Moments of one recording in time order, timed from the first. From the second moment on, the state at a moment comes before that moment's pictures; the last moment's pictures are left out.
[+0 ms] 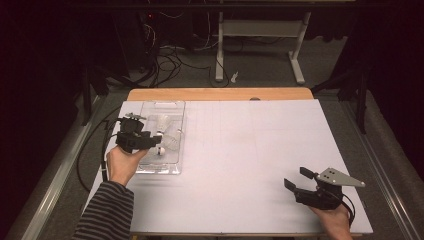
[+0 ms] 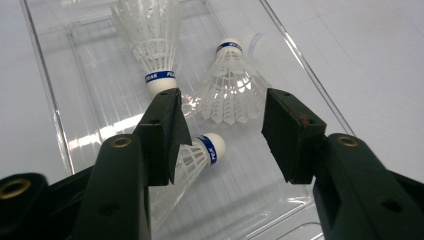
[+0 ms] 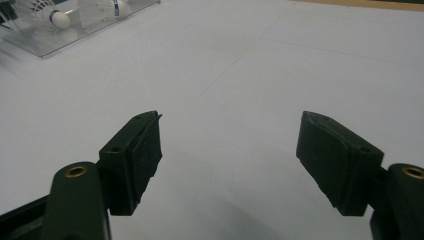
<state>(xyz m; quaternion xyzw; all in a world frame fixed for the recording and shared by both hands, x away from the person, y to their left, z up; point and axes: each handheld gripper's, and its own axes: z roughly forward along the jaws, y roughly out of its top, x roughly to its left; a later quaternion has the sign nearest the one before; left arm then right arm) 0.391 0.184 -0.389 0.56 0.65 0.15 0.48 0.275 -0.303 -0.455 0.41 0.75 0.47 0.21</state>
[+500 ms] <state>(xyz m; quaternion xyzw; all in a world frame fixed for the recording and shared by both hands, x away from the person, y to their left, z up) 0.379 0.168 -0.380 0.58 0.63 0.15 0.50 0.275 -0.303 -0.455 0.42 0.75 0.47 0.21</state>
